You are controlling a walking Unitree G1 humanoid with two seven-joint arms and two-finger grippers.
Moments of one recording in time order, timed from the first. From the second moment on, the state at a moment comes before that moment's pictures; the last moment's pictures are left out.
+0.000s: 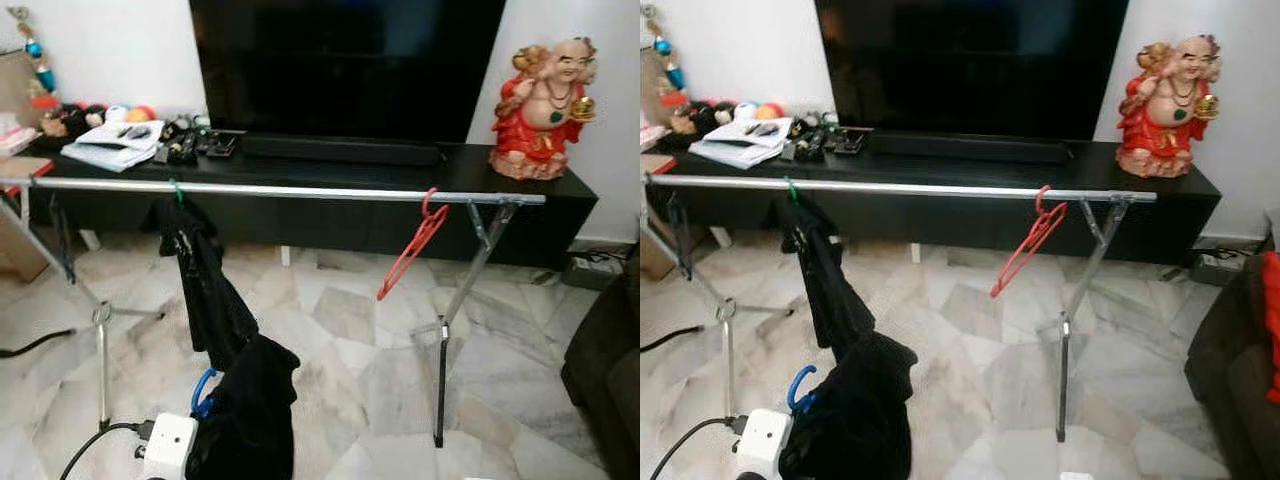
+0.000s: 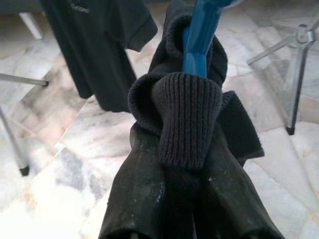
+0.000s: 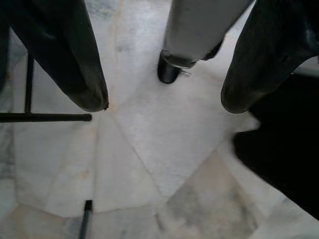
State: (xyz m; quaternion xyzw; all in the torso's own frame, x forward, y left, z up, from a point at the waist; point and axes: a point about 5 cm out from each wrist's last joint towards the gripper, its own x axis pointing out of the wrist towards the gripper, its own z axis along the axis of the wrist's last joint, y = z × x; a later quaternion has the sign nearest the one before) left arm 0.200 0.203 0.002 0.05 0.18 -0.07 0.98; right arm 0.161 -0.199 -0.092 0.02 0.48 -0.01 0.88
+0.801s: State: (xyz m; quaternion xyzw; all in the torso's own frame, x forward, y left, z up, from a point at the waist) left arm 0.198 0.213 0.003 0.06 0.18 -0.06 0.98; right arm 0.177 -0.188 -0.086 0.02 0.46 0.01 0.89
